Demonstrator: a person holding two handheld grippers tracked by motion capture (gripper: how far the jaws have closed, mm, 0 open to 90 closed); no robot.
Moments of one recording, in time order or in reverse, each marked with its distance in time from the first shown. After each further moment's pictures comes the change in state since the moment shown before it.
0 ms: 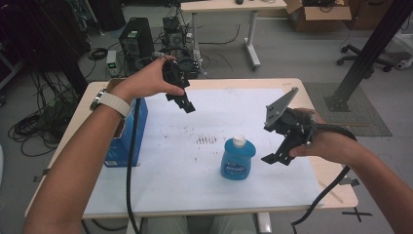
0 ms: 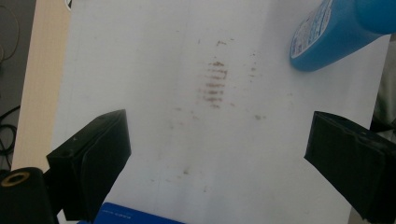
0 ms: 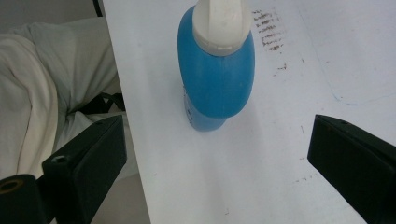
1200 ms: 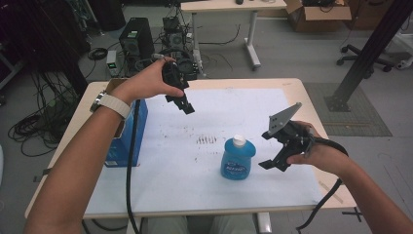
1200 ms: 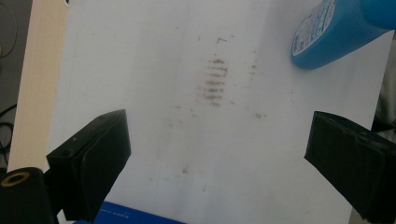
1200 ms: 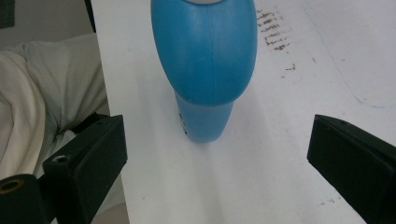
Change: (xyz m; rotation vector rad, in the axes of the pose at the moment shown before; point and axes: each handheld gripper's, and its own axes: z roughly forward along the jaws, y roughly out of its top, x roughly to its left) left arm 0.000 -0.003 0.004 0.003 -0.001 -0.007; right arm -0.011 -0.038 0.041 -0.125 0.021 0.037
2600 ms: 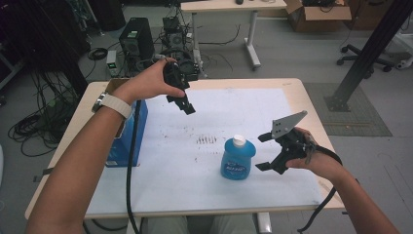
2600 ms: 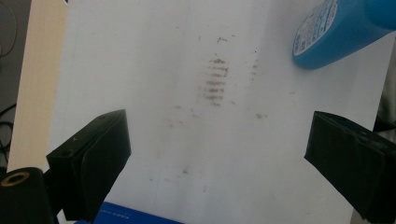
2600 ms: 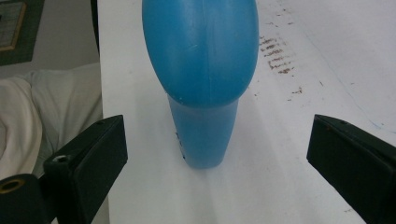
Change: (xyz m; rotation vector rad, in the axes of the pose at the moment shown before) left arm 0.000 0.002 0.002 0.010 0.000 0.003; right arm -0.007 -0.026 0.021 -0.179 0.032 -0.008
